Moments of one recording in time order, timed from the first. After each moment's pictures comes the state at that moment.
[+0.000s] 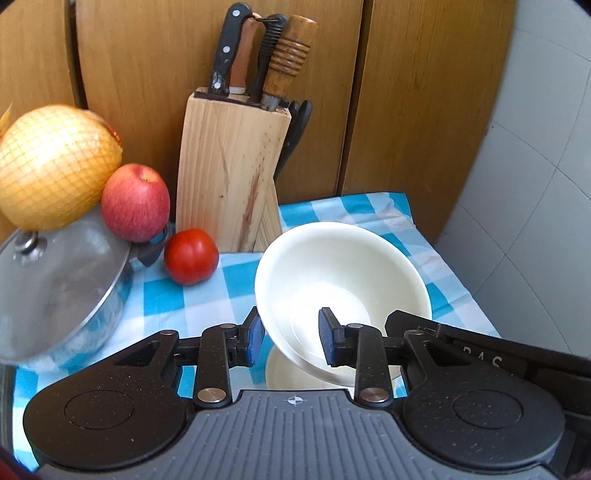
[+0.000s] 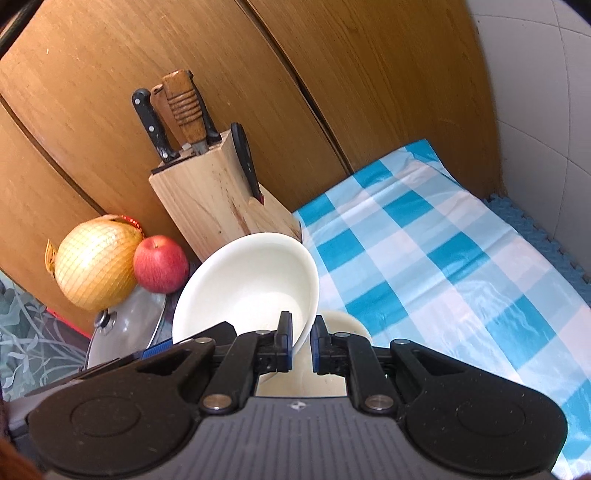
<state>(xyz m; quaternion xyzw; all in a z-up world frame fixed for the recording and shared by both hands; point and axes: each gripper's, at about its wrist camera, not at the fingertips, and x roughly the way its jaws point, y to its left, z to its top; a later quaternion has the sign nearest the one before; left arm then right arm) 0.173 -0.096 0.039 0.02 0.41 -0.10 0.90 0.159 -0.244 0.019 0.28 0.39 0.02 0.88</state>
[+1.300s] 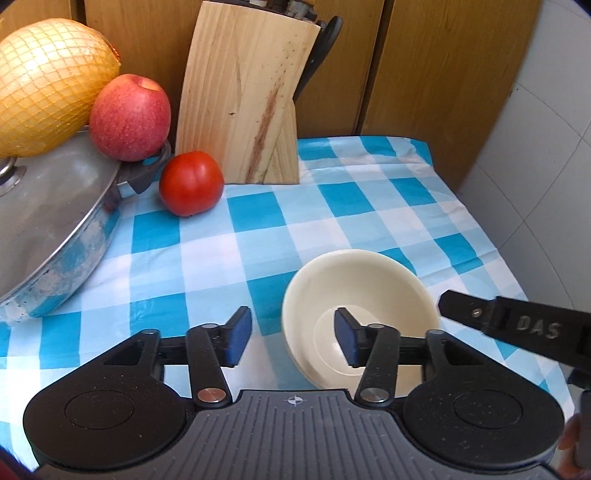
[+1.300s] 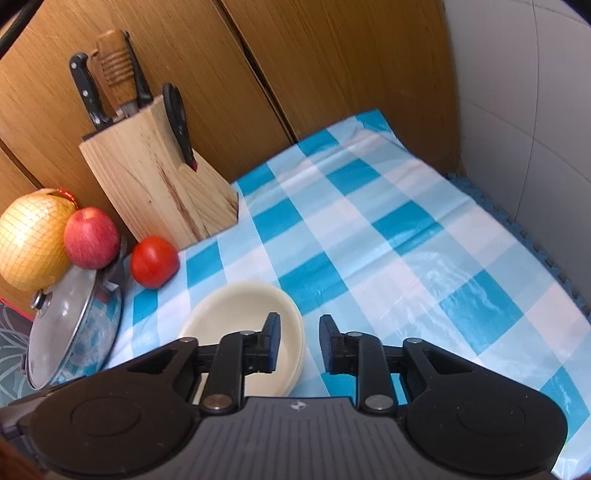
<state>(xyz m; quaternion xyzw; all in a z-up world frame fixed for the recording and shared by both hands) 0.185 -0.084 -0.018 0.01 0.48 -0.10 0.87 0.167 -0.253 -0.023 0.25 0.44 -0.04 0.86</state>
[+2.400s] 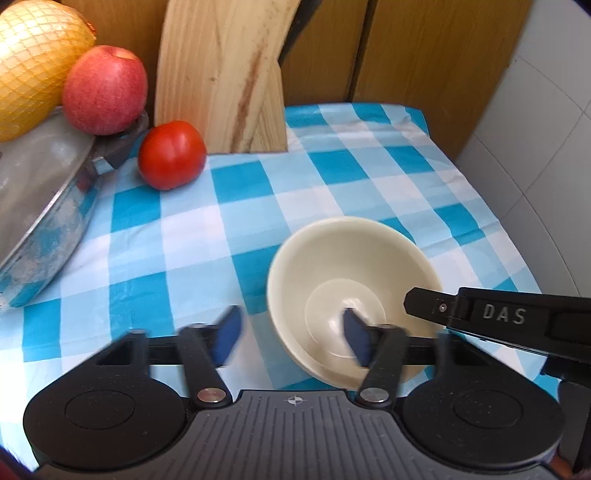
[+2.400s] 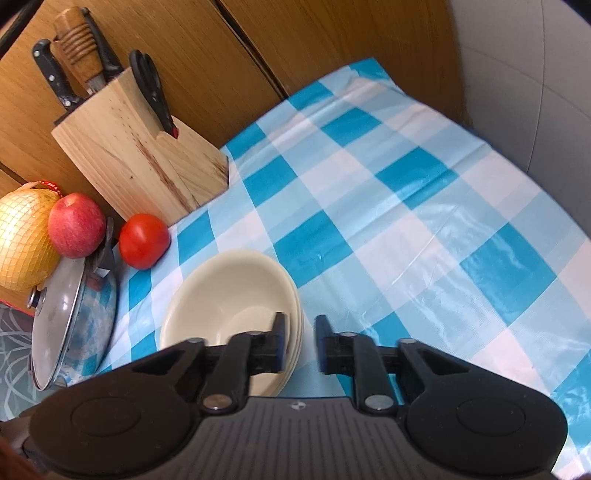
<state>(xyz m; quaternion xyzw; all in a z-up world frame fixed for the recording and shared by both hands) 0.195 -0.092 -0.038 0.02 0.52 -0.11 0.85 0.182 -0.255 -0.053 0.29 0.49 -0.02 0.82</state>
